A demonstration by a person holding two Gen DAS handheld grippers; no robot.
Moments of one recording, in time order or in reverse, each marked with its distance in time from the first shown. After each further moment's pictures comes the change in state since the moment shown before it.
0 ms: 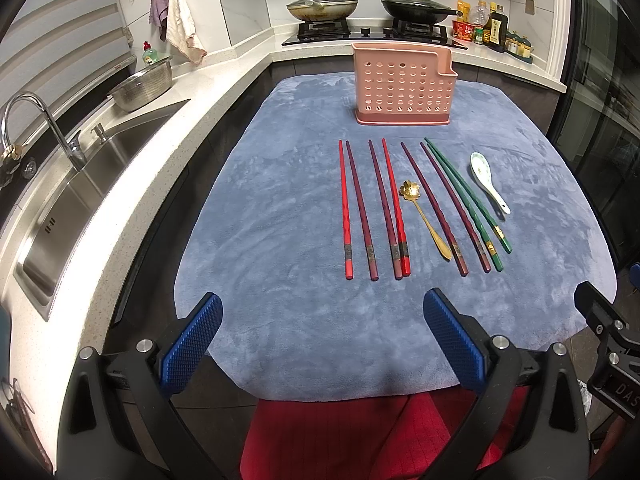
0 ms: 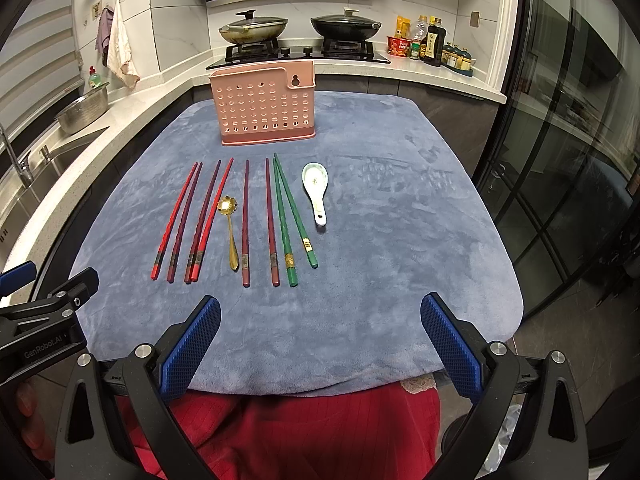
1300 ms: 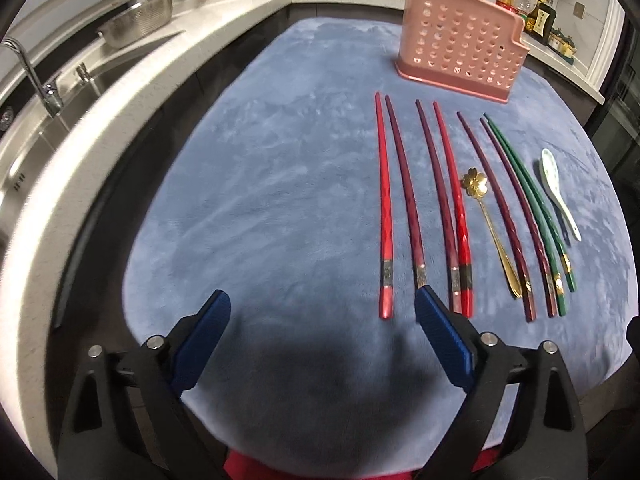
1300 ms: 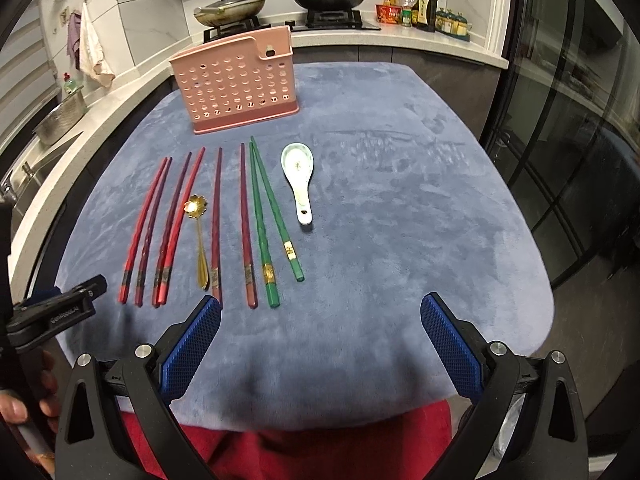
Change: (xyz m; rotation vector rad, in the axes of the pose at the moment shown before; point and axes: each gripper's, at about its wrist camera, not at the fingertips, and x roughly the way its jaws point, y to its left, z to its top) left arm 0.118 0.029 0.015 -0.125 0.176 -0.028; right arm 0.071 -0.019 0.023 0.077 0.098 0.013
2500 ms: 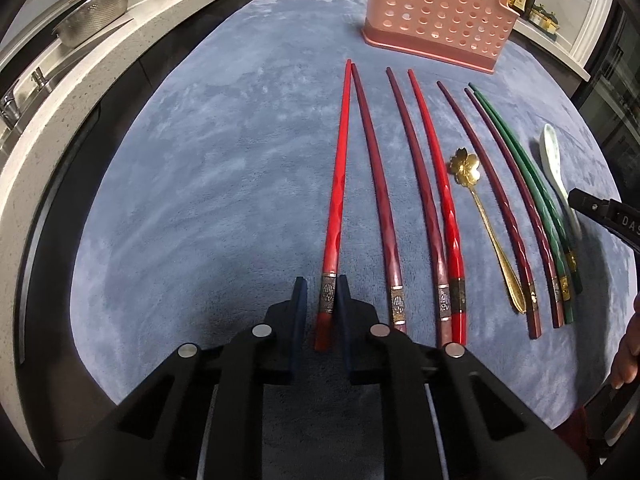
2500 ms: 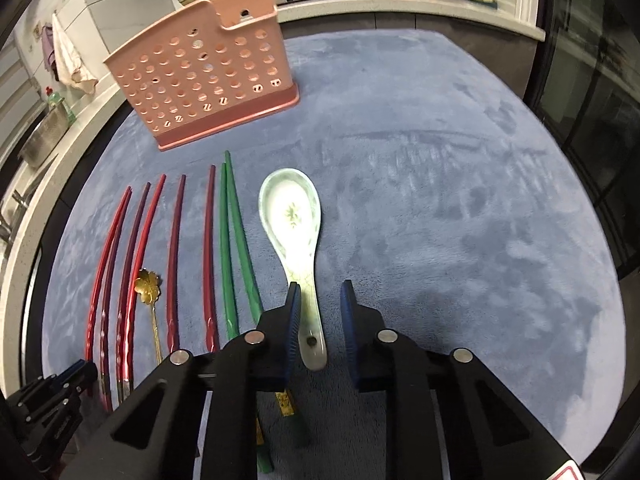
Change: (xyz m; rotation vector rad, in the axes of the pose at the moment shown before) left arm 0.044 -0.022 0.014 0.061 0.071 -0.080; right arm 0.123 -0.003 0.073 0.049 0.093 0.103
